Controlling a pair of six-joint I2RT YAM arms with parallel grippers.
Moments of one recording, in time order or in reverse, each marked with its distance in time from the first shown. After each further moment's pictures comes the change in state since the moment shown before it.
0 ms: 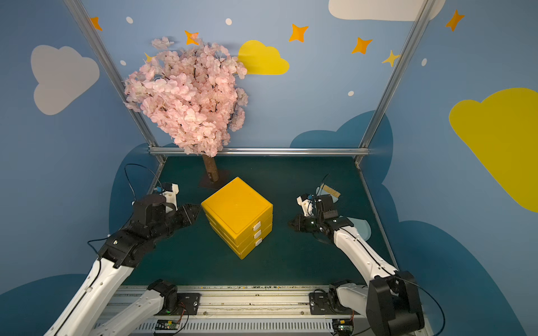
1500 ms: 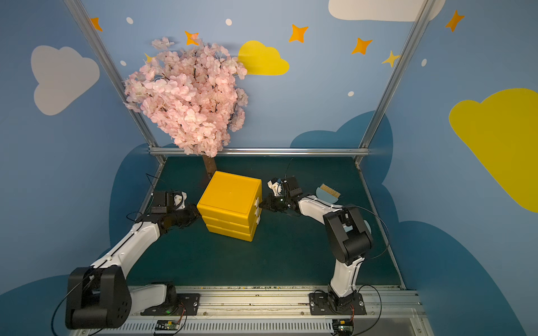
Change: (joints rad) left arm 0.292 0.414 -0.256 0.380 0.397 -0.019; right arm 0.164 0.728 0.512 0.330 -0.076 0.213
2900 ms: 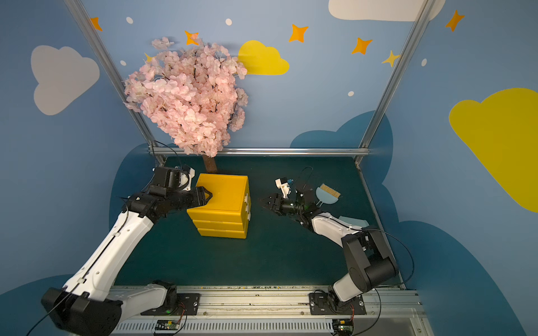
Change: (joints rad) left arm -0.276 -0.014 0.527 -0.468 -0.295 0.238; right arm -0.020 -0.302 -0.373 0.545 -0.145 0.376
